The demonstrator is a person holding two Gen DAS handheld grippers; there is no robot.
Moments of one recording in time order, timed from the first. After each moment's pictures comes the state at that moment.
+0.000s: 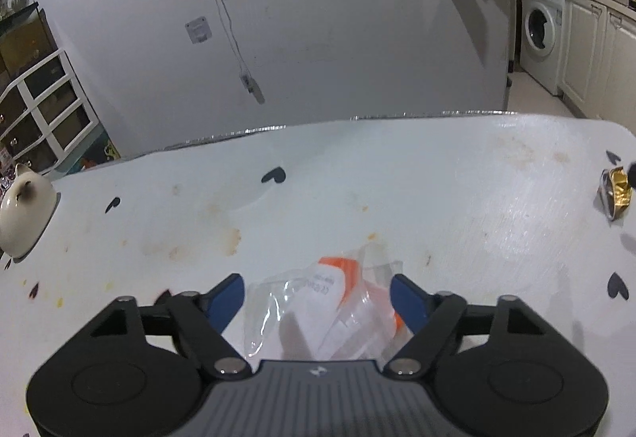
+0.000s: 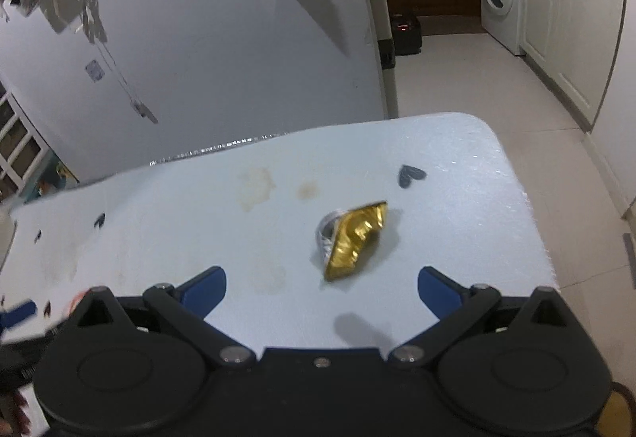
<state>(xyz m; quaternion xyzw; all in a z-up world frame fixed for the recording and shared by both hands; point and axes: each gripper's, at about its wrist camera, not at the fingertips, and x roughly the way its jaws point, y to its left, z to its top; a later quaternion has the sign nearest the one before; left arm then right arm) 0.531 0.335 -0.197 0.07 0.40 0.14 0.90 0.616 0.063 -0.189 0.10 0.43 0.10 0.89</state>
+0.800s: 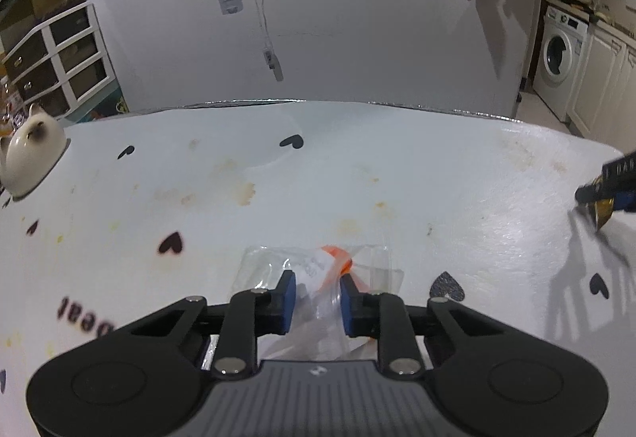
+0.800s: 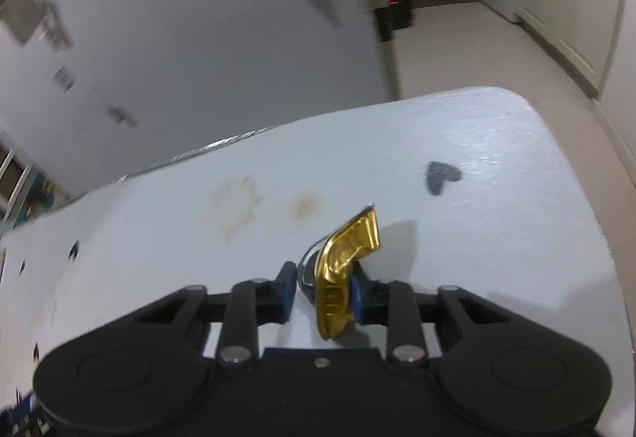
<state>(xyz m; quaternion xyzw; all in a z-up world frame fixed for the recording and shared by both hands) 0.492 0.345 -0.193 0.00 0.40 0.15 0.90 0.676 0.081 -0.231 0.13 0.46 0.10 0.87</state>
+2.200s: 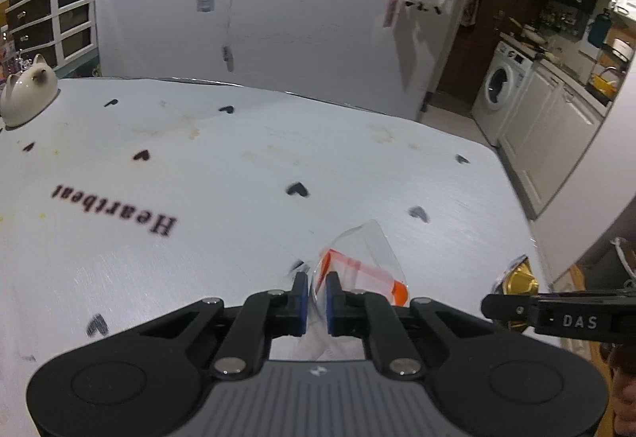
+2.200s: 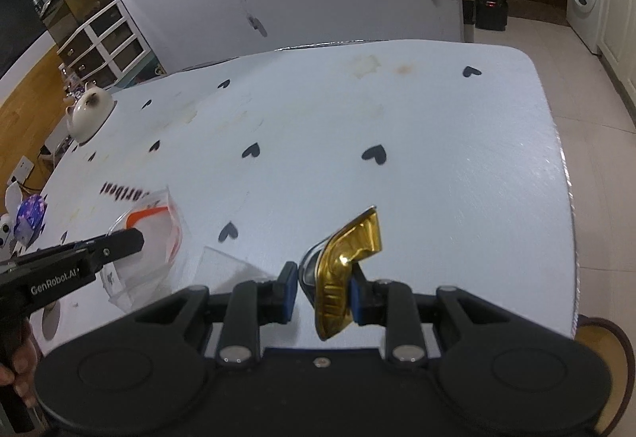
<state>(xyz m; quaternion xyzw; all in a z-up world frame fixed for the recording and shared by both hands) 0.331 0.246 -0.134 -0.10 0.39 0.07 0.91 0.429 0.044 -0.162 0.04 0.47 0.24 0.85</state>
